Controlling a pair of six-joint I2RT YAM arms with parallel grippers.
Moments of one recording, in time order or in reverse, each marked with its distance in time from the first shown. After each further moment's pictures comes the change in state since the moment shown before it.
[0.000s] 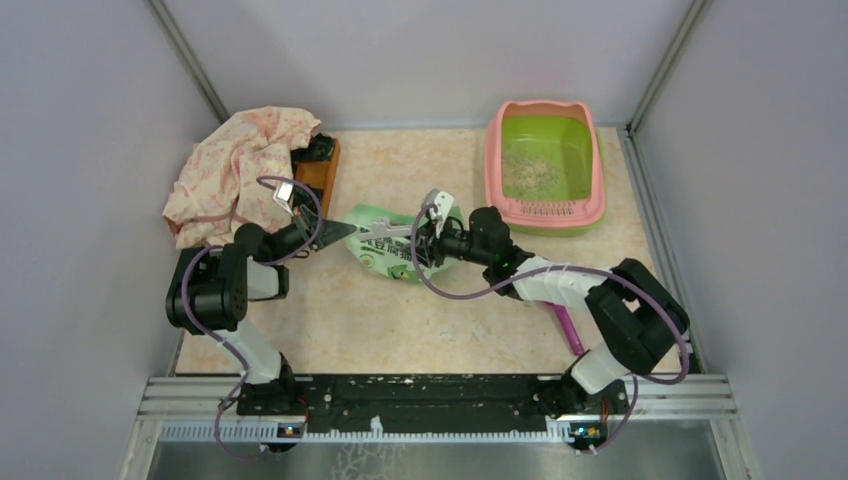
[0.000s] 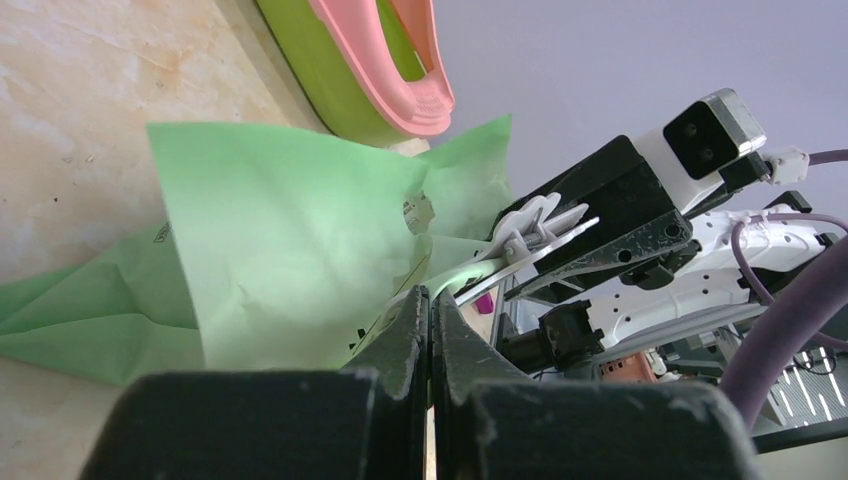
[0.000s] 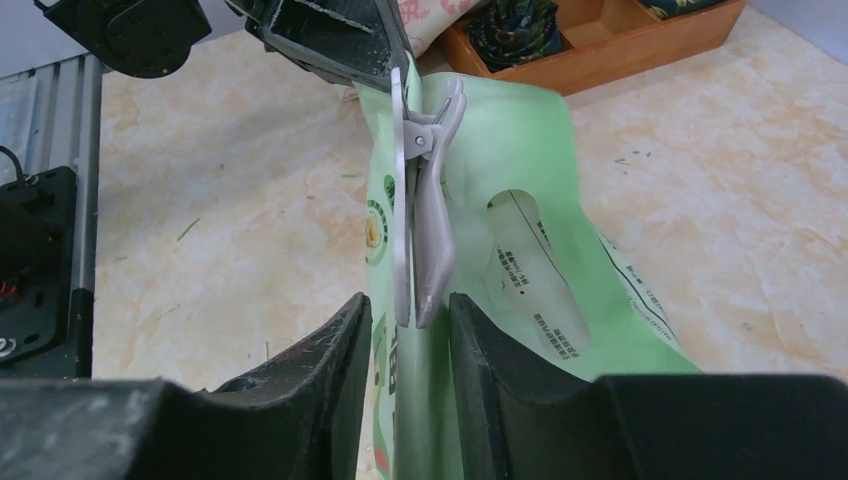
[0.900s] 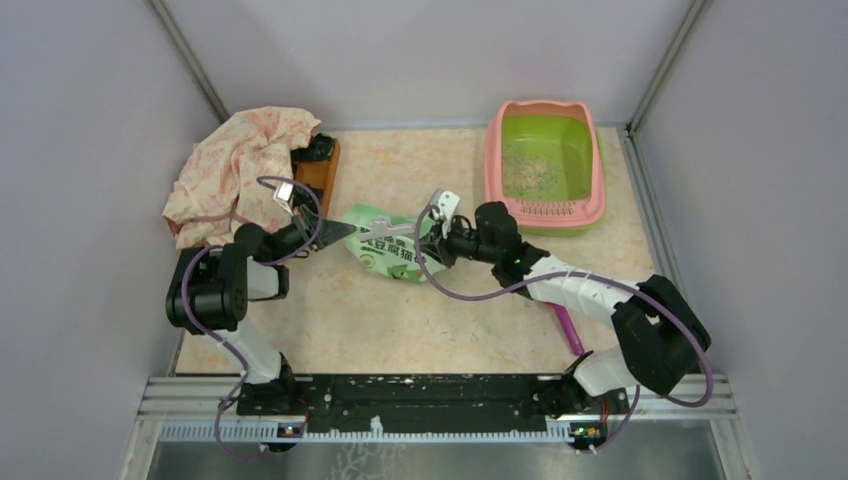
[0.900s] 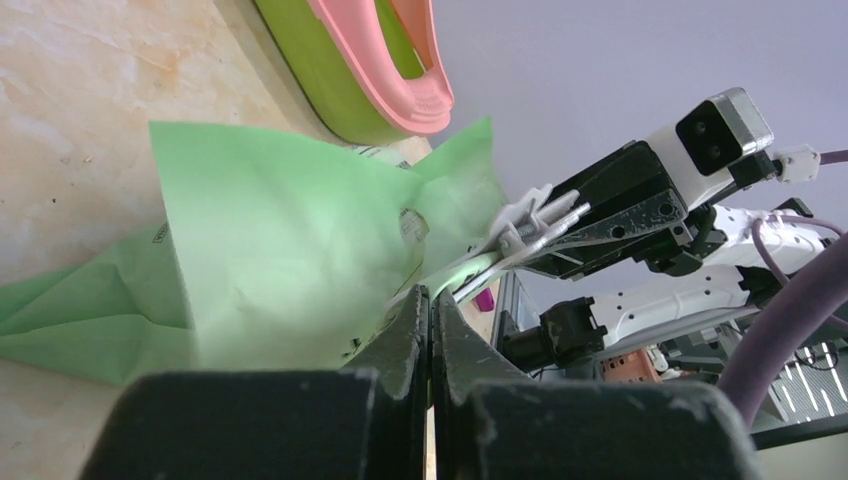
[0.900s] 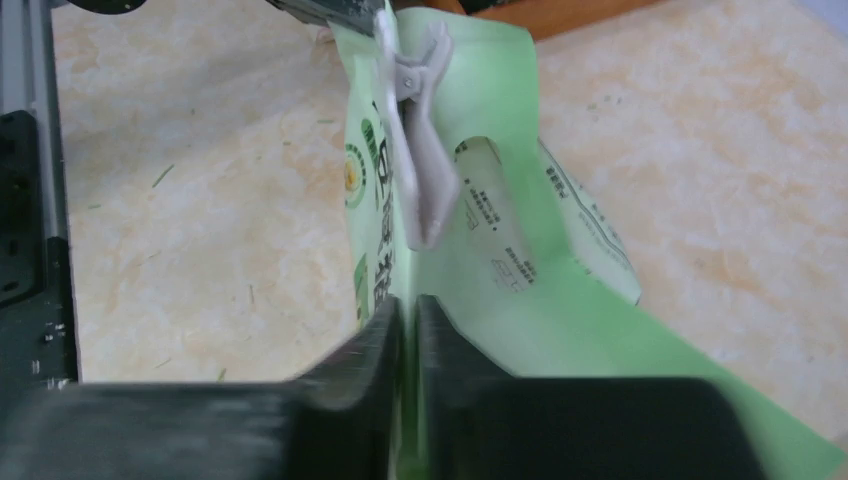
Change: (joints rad) left arm 0.001 0.000 0.000 0.004 0.007 0.000; right arm -0.029 -0.129 -0.003 -0.233 0.020 -0.107
